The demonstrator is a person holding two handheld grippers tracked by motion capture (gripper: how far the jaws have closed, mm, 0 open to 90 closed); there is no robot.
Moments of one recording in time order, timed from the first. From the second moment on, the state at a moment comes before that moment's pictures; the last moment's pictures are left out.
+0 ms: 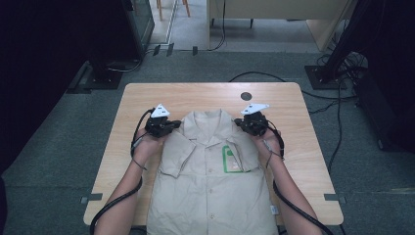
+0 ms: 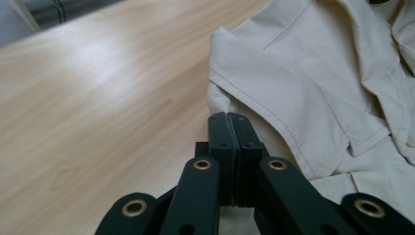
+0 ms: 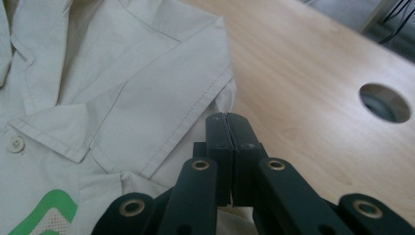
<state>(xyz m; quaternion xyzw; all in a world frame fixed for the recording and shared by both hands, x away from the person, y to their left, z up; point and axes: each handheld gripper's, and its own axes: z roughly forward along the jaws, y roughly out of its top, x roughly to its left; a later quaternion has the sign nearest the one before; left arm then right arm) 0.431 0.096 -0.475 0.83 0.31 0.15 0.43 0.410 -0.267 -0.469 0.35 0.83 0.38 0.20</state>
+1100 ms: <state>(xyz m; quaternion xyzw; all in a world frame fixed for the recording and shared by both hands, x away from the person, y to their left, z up) 0.427 0.093 -0.391 0.78 0.29 0.24 0.50 0.392 -0.269 -0.349 0.32 0.79 0.42 0.31</state>
